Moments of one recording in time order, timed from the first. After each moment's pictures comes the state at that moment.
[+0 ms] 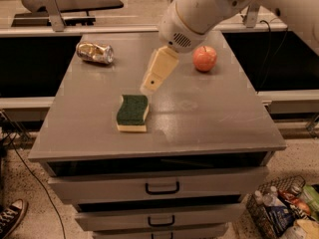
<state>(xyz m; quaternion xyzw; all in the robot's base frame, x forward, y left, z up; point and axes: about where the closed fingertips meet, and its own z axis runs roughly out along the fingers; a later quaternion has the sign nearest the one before) 0.582 0.007 0.968 -0.63 0.70 0.07 0.33</state>
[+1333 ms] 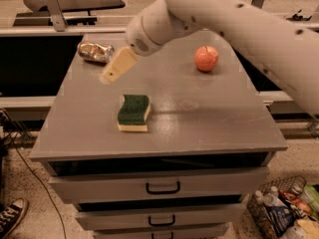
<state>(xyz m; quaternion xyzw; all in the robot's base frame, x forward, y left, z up) 0.650 0.094 0.946 -0.57 0.69 0.15 0.42</state>
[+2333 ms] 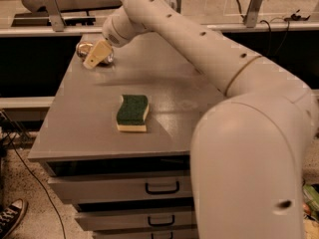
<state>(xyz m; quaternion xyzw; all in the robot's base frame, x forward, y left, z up) 0.790 0.172 0.907 -0.56 0.69 0.11 0.45</state>
